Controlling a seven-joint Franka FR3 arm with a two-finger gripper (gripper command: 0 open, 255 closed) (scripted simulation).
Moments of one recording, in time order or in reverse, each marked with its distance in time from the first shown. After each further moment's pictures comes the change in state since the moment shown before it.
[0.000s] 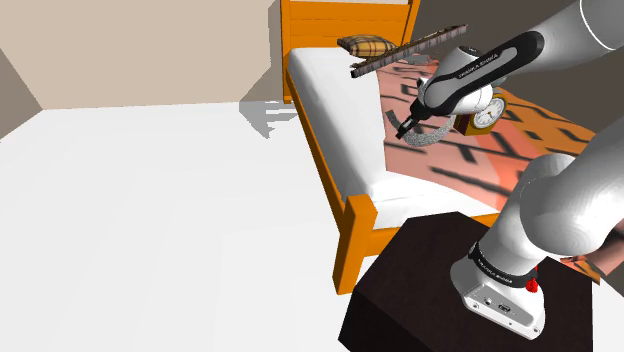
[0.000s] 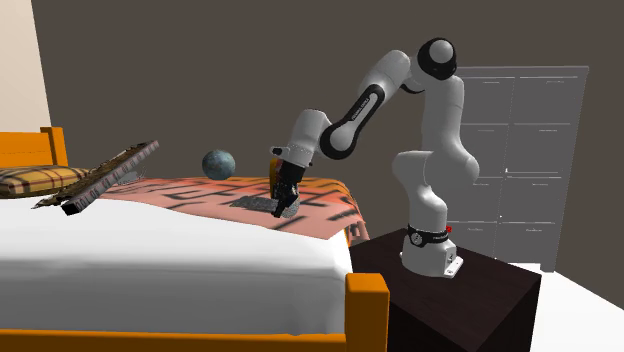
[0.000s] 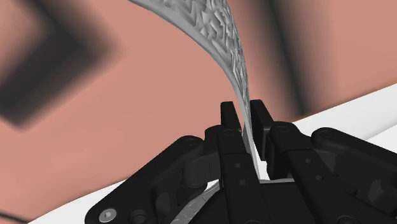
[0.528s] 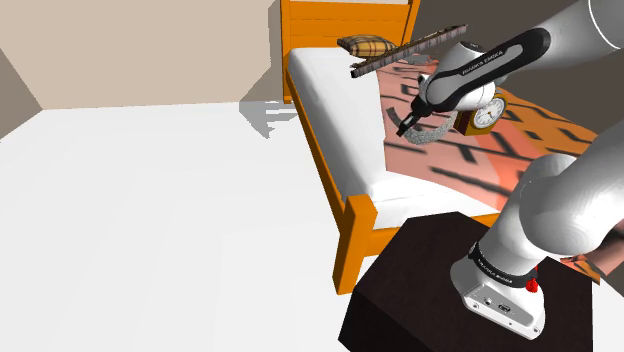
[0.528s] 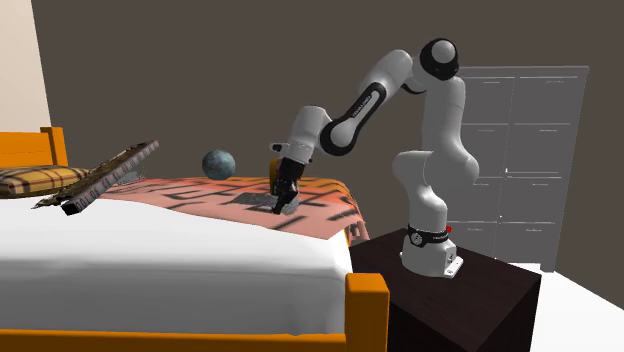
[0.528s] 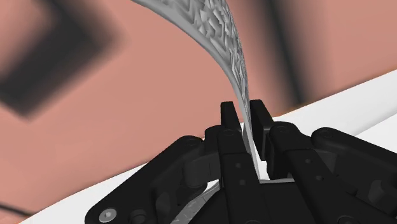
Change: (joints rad) arm -0.023 -0.027 0.025 0.011 -0.023 -0.038 0.021
